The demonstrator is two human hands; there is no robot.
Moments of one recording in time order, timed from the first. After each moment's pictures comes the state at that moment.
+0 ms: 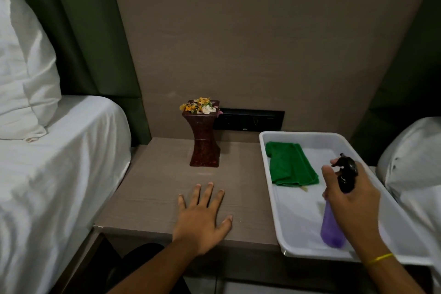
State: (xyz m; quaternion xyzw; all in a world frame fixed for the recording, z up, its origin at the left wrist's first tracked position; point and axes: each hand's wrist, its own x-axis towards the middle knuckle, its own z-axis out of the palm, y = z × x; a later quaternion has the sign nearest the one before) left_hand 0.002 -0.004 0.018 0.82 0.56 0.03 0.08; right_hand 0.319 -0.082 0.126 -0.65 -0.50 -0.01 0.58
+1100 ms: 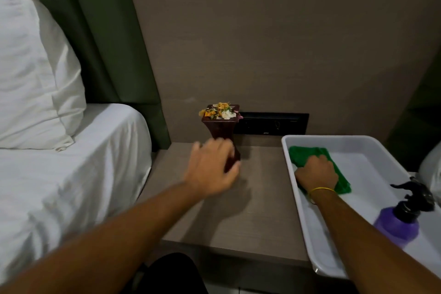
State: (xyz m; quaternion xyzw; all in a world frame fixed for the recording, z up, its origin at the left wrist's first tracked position) left_hand -0.019 0.070 0.151 0.86 0.45 0.25 -0.03; right_hand 0.271 0.076 0.090 -0.86 -0.46 0.08 0.22
